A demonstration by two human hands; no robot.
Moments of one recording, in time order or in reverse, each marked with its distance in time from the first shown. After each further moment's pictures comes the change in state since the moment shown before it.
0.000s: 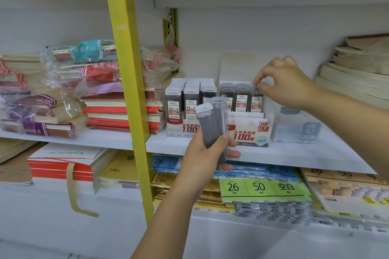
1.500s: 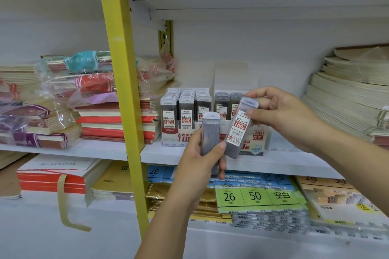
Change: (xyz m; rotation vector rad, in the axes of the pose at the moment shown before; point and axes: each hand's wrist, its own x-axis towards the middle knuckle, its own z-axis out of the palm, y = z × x) left_hand 0.002 -0.003 -0.003 -0.037 -0.082 0.095; right_hand -0.066 -0.049 -0.012 1.057 -0.152 0.214
